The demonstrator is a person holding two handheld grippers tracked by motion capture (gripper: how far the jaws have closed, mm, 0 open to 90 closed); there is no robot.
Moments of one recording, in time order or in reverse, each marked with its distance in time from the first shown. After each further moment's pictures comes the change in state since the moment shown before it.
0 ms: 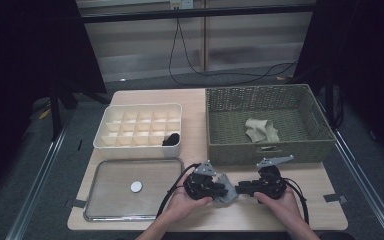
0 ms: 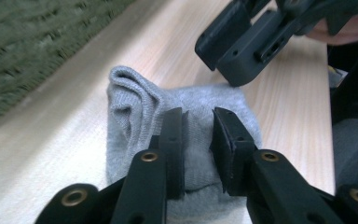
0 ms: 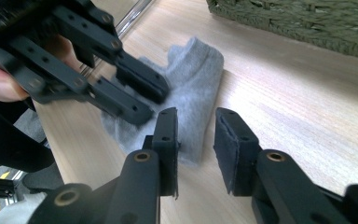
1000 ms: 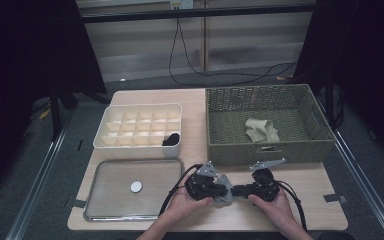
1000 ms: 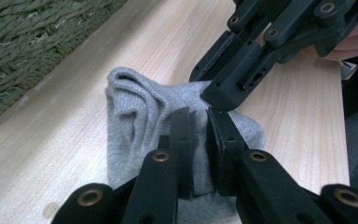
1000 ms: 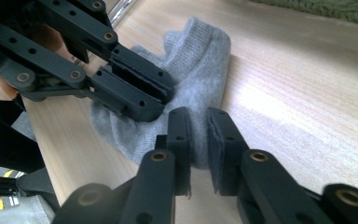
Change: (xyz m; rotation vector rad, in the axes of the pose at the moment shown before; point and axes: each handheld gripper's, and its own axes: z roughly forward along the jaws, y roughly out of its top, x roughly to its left) left arm -0.001 0.001 0.003 0.027 0.019 0.032; right arm 0.002 -0.006 0.020 0.028 0.002 0.023
